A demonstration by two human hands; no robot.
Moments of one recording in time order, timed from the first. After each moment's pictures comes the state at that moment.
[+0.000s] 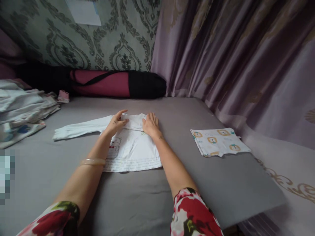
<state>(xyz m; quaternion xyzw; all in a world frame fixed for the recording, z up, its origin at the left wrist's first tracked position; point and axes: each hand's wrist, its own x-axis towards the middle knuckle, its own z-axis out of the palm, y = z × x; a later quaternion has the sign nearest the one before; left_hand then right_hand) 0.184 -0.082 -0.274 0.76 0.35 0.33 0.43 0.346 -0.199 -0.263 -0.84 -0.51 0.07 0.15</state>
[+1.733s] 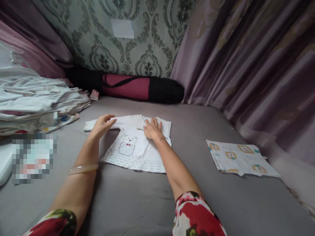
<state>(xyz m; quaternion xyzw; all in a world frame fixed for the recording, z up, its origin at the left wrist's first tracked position) 0.059 -0.059 -0.248 0.74 0.53 0.29 0.28 0.292 -0.168 -0.264 -0.78 -0.62 0.11 0.07</state>
